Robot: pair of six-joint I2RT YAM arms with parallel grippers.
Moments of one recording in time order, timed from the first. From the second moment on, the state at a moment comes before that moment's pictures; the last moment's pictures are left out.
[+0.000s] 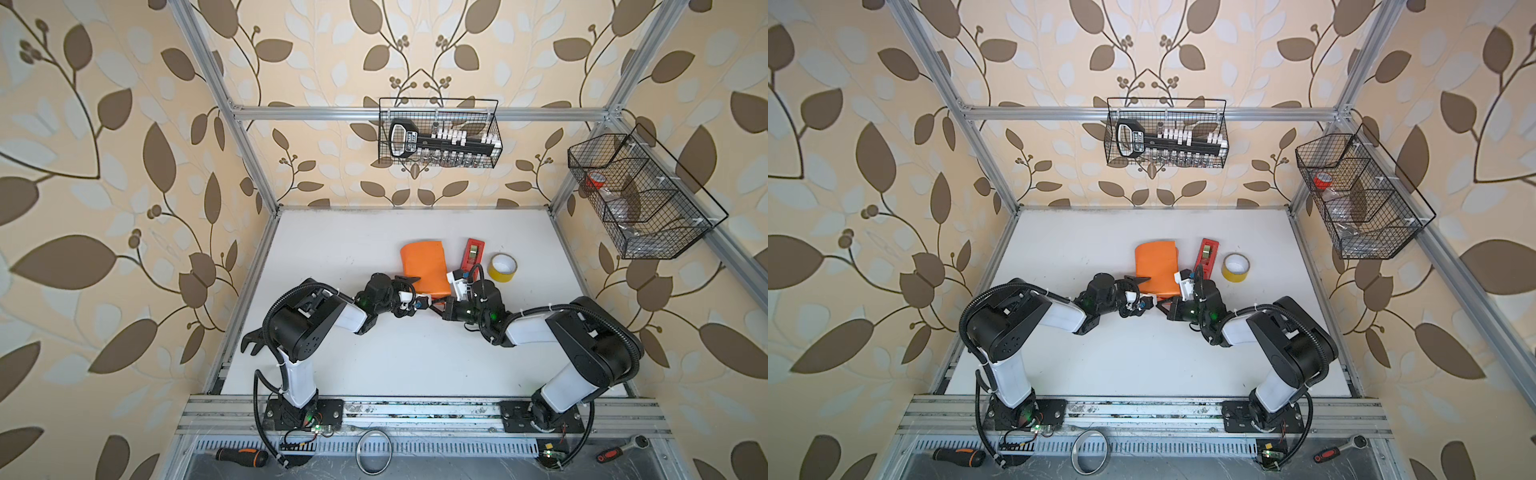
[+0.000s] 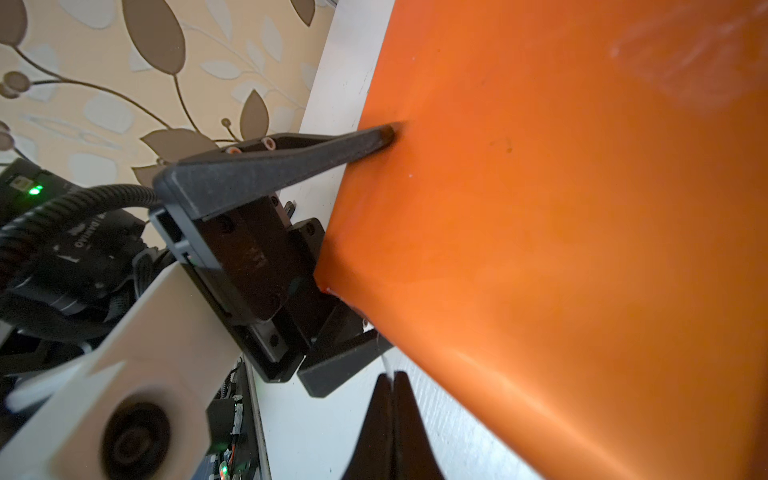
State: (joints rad) left arm -0.58 1.84 0.65 0.78 0.35 1.02; right arm 0.49 1.65 0.46 0.71 -0.50 0.73
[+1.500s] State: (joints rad) left arm -0.58 1.84 0.65 0.78 0.35 1.02; right arm 0.50 1.68 0.52 0.64 -0.41 0.73
